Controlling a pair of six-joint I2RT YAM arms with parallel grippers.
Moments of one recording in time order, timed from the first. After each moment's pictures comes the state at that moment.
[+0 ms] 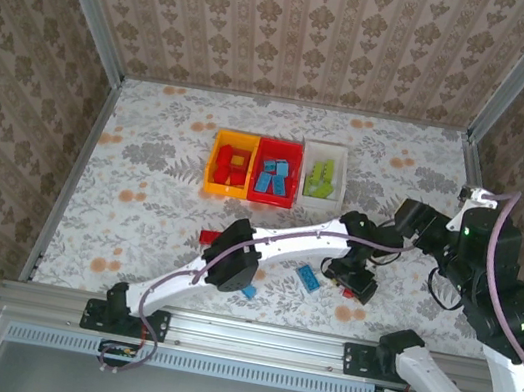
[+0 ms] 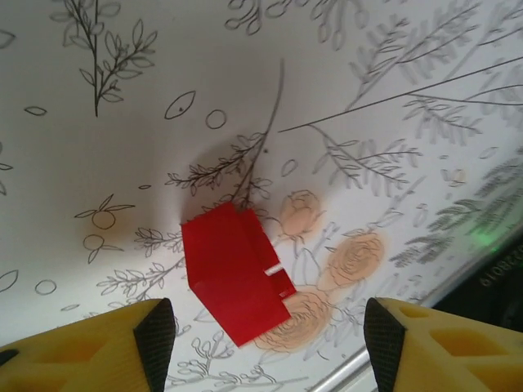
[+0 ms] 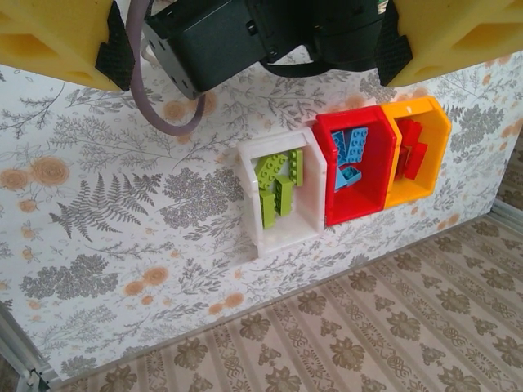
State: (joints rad) left arm -1.27 2.62 2.50 -1.30 0.26 -0.57; right arm 0.32 0.75 1.36 -1.14 0.20 0.55
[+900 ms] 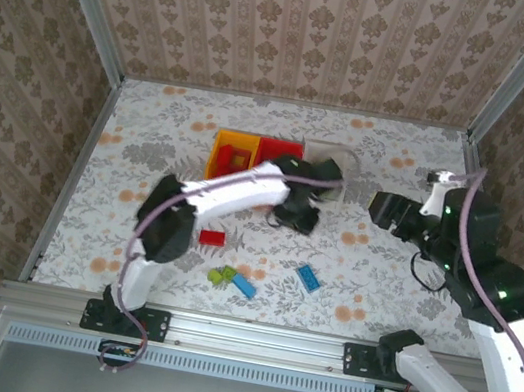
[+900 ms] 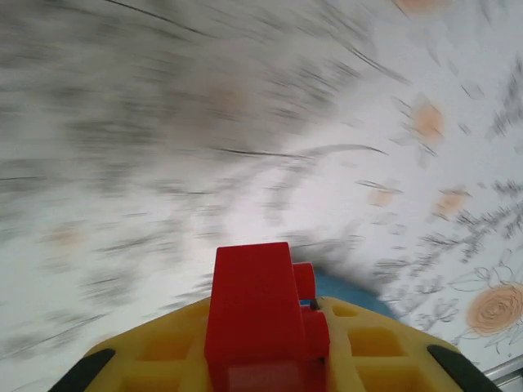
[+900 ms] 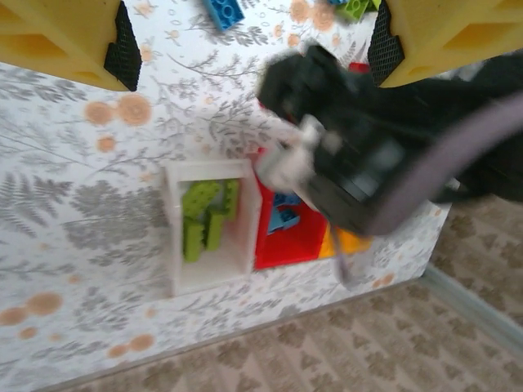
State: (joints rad) left arm -0.97 2.03 1.82 -1.12 0.05 -0.59; right arm 0.35 0.84 1.28 -0.99 -0.03 0.49
